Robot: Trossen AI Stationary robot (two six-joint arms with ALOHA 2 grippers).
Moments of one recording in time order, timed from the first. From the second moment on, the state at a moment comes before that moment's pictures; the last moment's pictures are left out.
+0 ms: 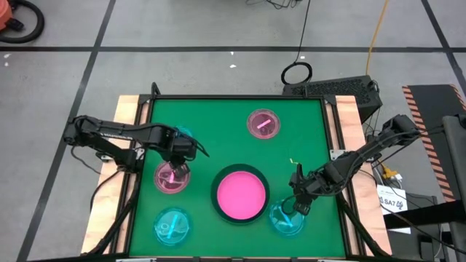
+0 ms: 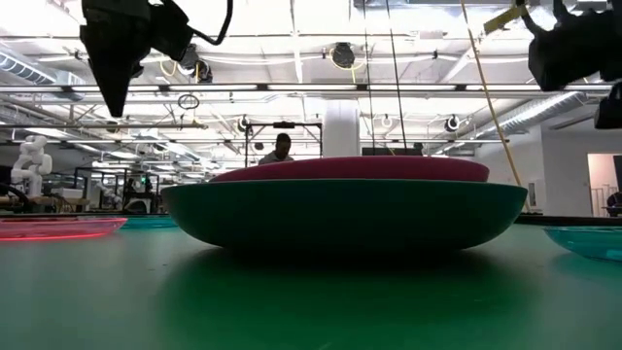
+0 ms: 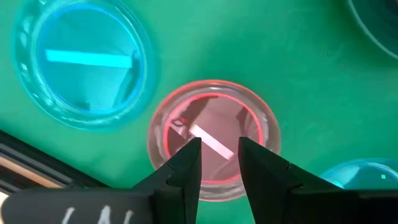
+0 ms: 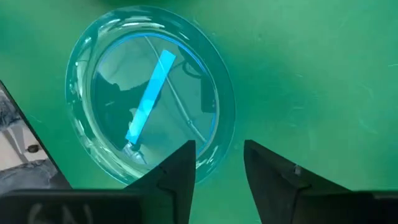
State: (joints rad) left arm -0.06 1.35 1.16 -1.32 -0.03 -0.61; right arm 0.54 1.24 0.73 -0.74 -0.11 1.15
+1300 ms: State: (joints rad) left arm -0.10 1.17 0.99 -1.09 0.00 -0.76; right arm 0.55 1.23 0.59 -0.49 -0.13 1.18
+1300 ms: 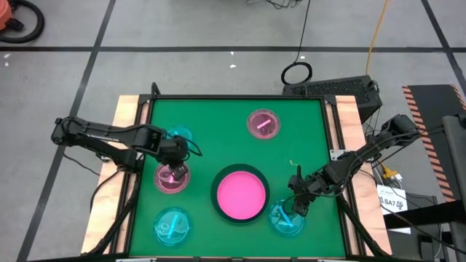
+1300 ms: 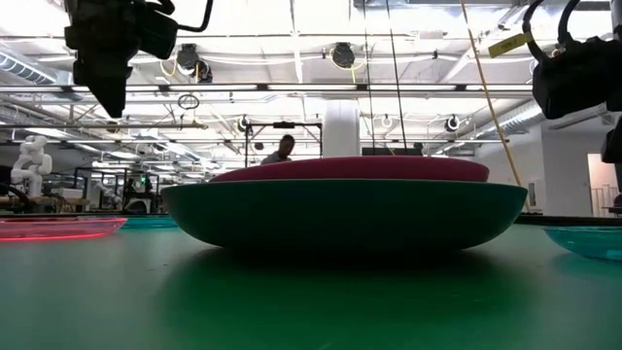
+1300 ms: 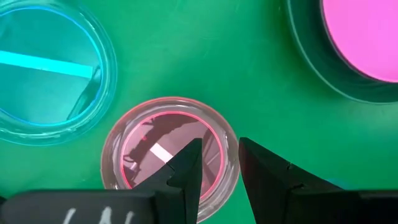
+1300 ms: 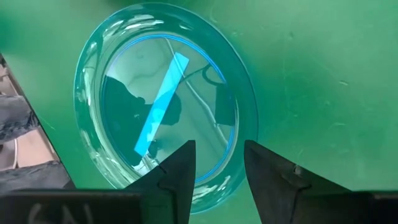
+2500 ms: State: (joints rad) left arm -0.24 1.17 0.99 -1.10 -0.04 -0.82; right arm 0.55 1.38 0.59 -0.44 -0.13 1.21
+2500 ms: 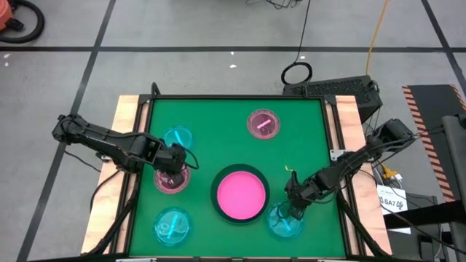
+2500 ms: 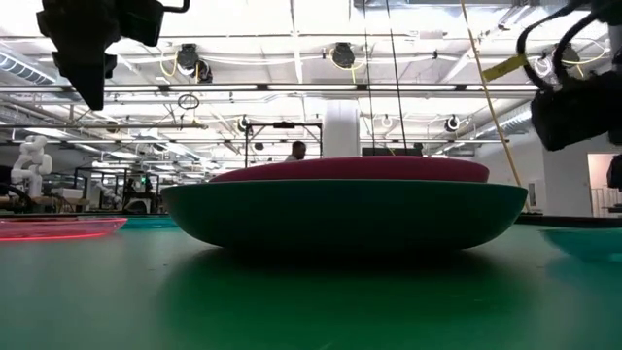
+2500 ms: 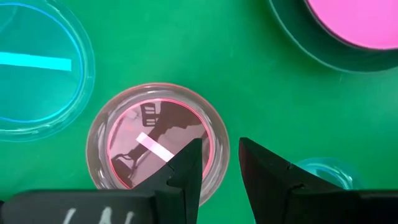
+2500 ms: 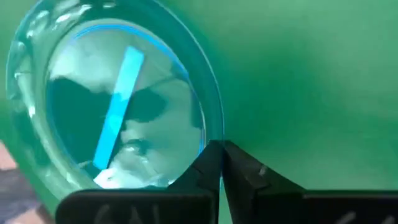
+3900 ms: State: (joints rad) left arm -0.38 1.17 0.99 -1.13 0.06 -1.03; right arm 0.39 1.04 0.75 -0.28 0.13 1.29
